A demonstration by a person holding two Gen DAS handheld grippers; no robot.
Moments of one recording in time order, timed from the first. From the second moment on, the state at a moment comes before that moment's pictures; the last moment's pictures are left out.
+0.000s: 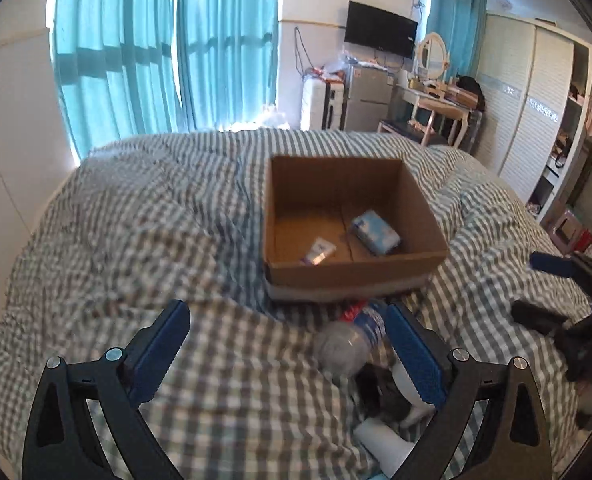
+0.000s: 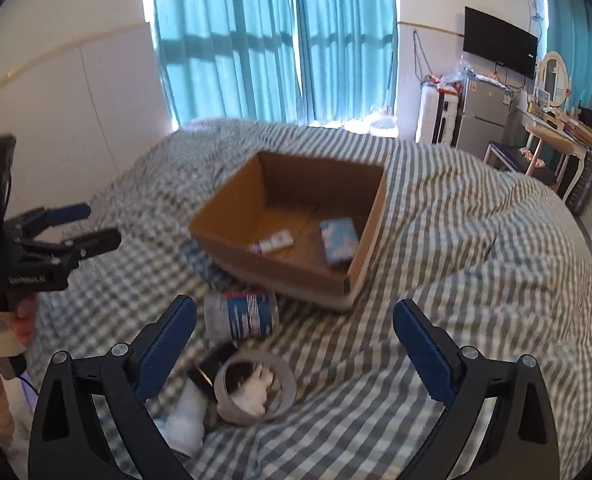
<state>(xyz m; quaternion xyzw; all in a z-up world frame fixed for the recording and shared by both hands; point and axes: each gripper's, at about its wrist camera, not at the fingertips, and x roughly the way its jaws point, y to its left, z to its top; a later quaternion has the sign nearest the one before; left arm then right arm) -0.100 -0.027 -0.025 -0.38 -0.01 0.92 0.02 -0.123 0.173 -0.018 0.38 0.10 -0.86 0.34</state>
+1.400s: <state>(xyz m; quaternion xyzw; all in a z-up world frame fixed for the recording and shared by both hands) -0.140 -0.003 -0.133 -0.48 -0.02 0.87 0.08 -0.153 0.139 -0.084 0.44 0.16 -0.83 0.30</state>
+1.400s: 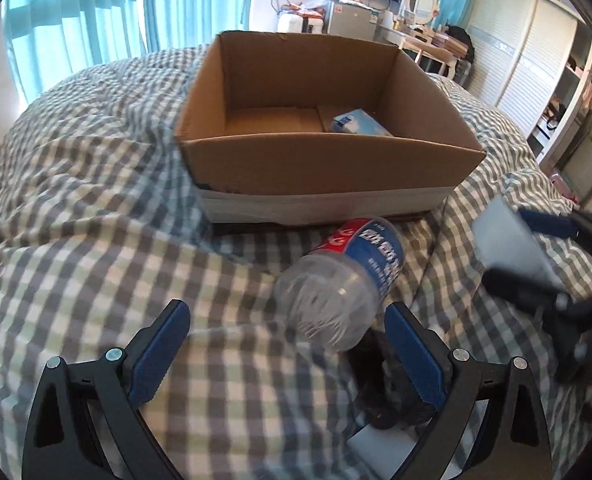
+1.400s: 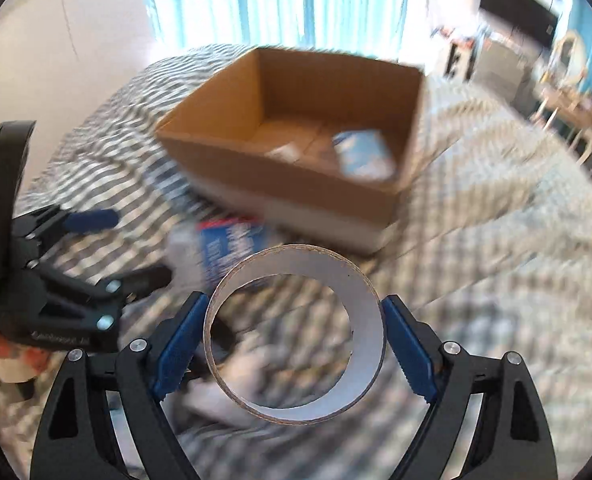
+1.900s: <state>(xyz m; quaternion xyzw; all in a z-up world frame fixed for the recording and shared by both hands) -0.180 0.043 -0.178 -0.52 0.03 0.84 0.11 -0.185 0.169 -0.104 0.46 0.09 -0.83 0.29</state>
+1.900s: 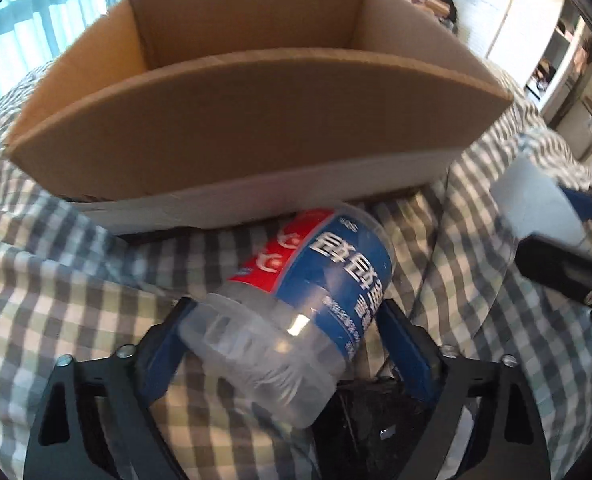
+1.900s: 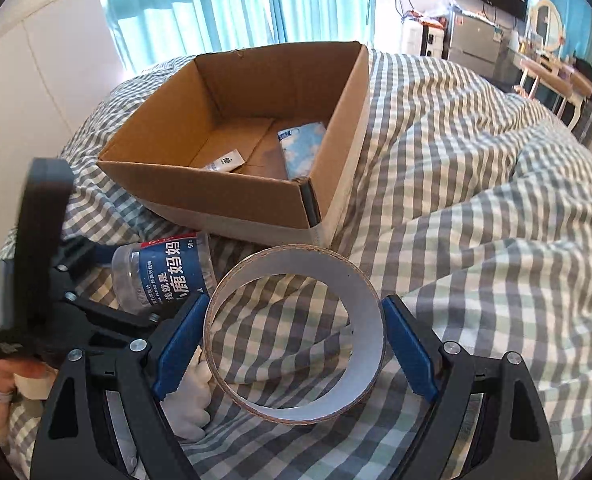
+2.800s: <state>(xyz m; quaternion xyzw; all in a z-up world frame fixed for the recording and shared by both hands) -0.114 0.033 -0.113 -0.45 0.02 0.89 0.08 -0.143 0.165 -0.068 0.42 0.13 -0.86 0.28</state>
